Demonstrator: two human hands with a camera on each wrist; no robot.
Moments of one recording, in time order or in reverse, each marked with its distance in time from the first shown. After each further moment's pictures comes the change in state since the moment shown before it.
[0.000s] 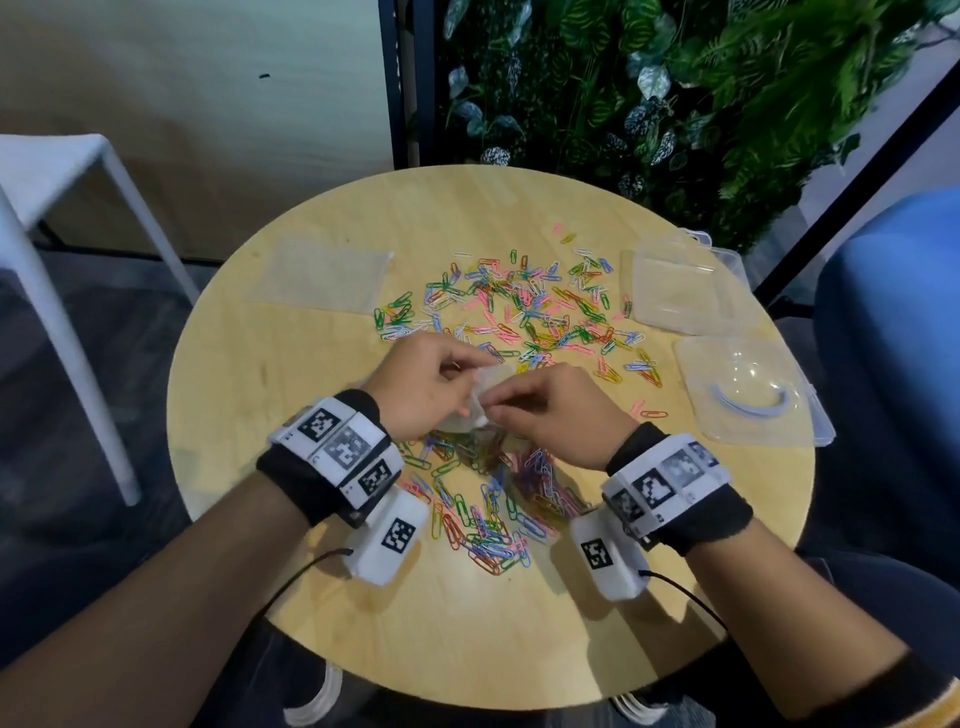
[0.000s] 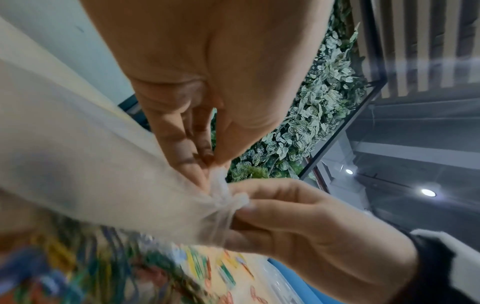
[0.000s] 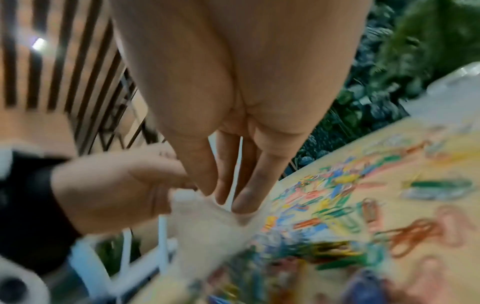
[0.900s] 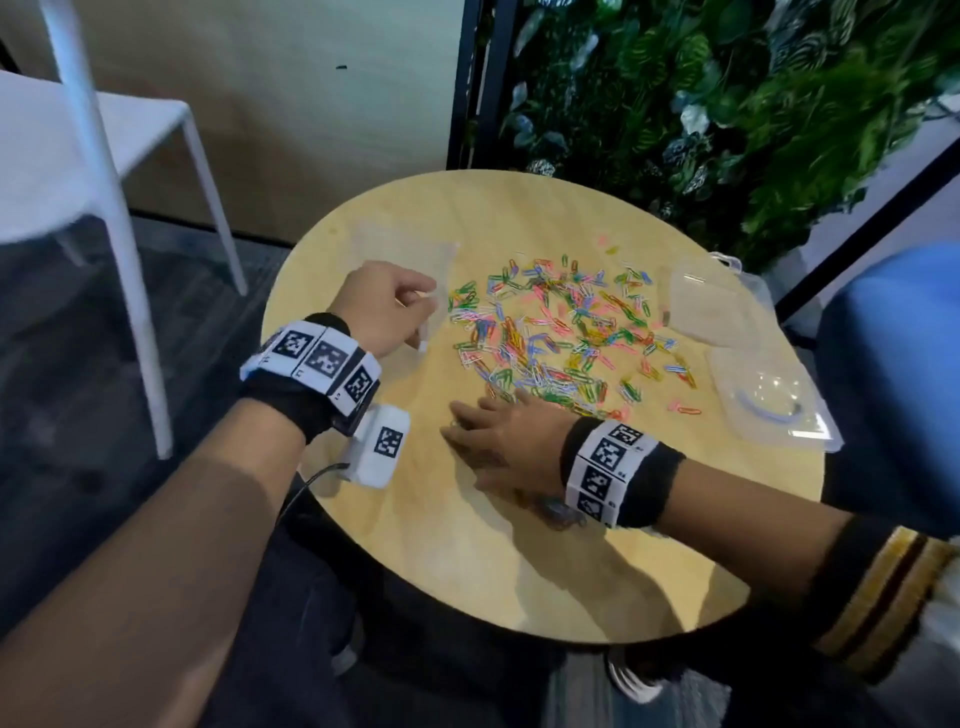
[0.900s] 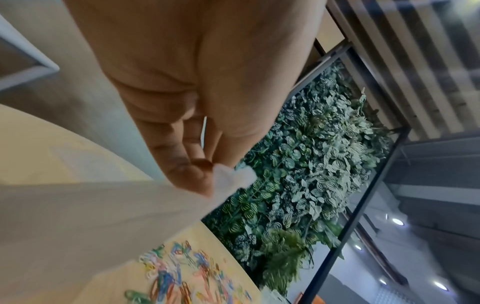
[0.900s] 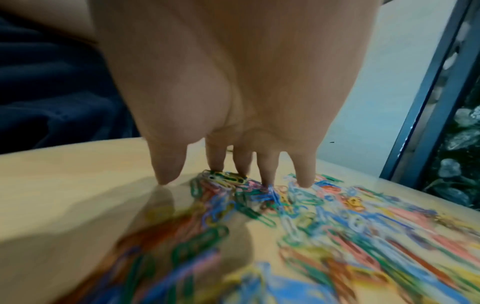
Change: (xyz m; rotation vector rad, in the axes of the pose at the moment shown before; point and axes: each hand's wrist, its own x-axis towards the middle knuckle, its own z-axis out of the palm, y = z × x) left_hand -0.024 -0.054 -0.111 0.041 0.271 -0.083; right_hand 0.016 -0.048 0.091 -1.129 -0.578 -0.339
